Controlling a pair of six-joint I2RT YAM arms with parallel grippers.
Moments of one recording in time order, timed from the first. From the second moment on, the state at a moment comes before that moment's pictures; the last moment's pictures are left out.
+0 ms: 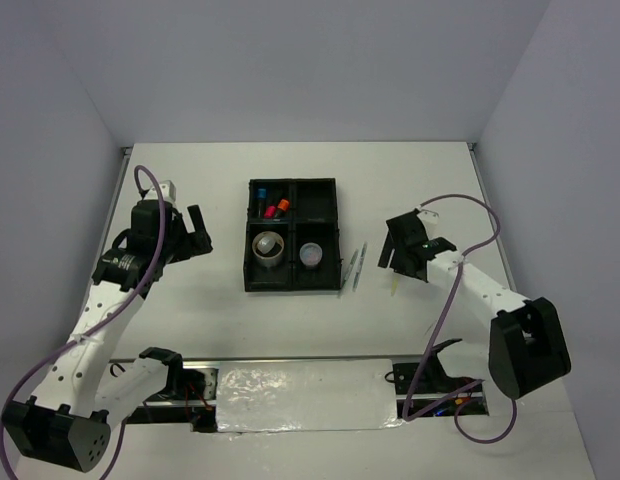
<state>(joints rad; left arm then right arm) -0.19 0.92 0.95 -0.72 -0.17 -0.40 0.36 1.25 0.75 -0.53 0.39 0.63</state>
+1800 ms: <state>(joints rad) -0.19 0.91 0.95 -0.72 -0.14 -0.39 0.55 2.00 1.69 -0.52 0.16 0.73</state>
